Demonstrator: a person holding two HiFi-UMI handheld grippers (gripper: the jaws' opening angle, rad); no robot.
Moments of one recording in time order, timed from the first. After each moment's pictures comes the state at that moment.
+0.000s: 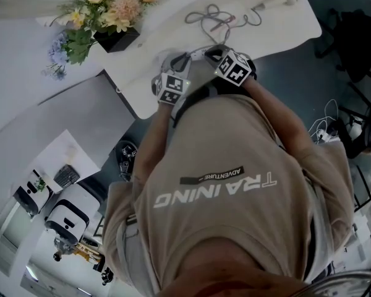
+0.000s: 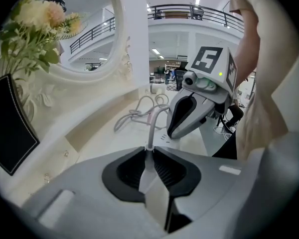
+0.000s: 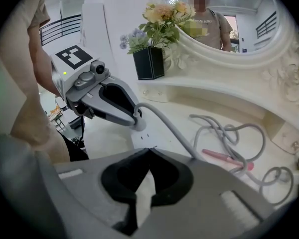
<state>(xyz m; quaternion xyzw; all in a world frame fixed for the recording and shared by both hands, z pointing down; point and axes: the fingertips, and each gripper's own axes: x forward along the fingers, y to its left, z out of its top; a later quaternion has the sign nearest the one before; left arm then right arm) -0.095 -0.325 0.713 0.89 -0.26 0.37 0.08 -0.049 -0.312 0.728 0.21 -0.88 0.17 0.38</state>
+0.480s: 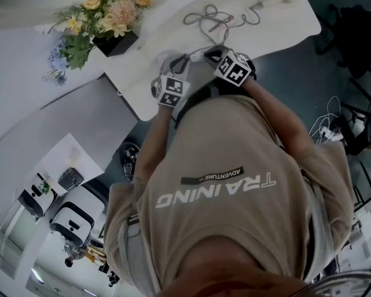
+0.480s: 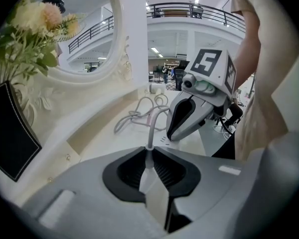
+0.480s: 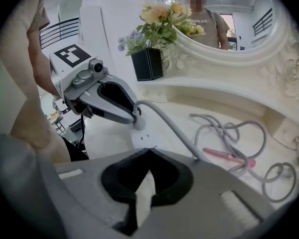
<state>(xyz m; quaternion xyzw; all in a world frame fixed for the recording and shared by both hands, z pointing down) -0.093 -0.328 0.704 0.89 -0.26 0.37 0.08 -0.049 -0.313 0.730 0.21 -0.88 0.19 0.37</state>
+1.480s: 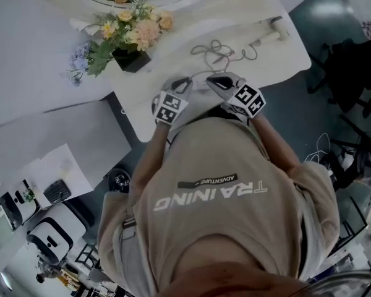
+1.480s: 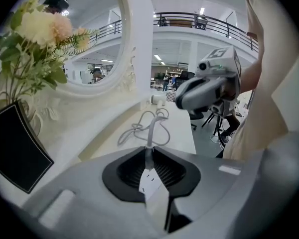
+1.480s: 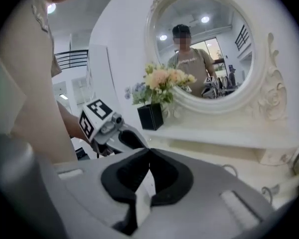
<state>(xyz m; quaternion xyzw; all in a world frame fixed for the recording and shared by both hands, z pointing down) -0.095 -0.335 0.649 0.90 -0.26 0.33 0.11 -0.048 -0.318 0.590 0.25 -0.93 0.17 0.19</state>
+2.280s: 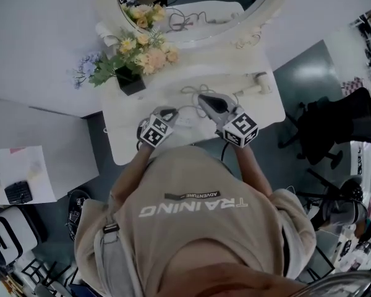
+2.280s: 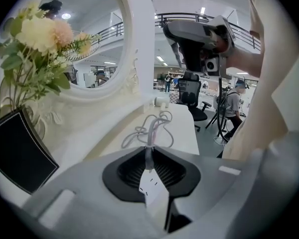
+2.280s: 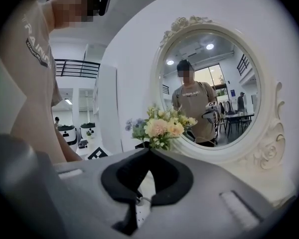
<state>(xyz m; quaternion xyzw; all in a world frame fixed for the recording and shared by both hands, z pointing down) -0.095 -0.339 0.630 0.90 -0.28 0.32 0.10 -0.037 -0.354 0.447 0.27 -0.96 0.08 0.08</state>
